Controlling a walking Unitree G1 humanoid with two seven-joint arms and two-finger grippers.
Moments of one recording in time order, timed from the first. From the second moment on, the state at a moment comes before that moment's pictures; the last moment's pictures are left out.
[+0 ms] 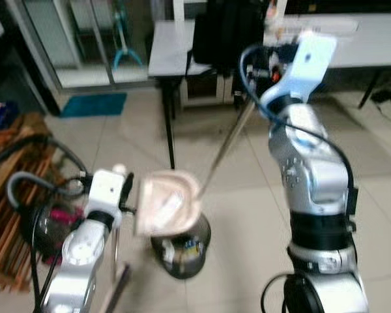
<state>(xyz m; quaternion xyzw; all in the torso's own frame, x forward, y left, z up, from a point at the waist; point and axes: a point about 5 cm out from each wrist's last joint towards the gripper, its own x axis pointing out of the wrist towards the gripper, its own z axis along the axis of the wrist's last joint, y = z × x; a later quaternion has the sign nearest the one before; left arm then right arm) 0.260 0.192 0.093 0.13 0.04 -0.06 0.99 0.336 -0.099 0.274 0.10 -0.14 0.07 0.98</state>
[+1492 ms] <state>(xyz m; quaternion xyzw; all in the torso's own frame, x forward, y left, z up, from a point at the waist) 0.263 0.186 0.091 0.13 0.04 -0.07 0.99 0.283 -0.028 0.248 -0.14 -0.27 0.30 0.90</state>
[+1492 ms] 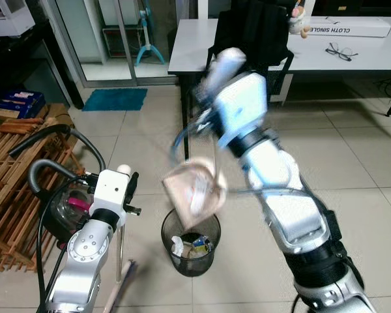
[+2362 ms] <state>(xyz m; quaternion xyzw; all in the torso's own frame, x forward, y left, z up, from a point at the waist) 0.263 0.185 0.091 0.13 0.04 -0.07 0.99 0.256 -0.004 0.229 -0.22 -0.29 0.42 0.83</state>
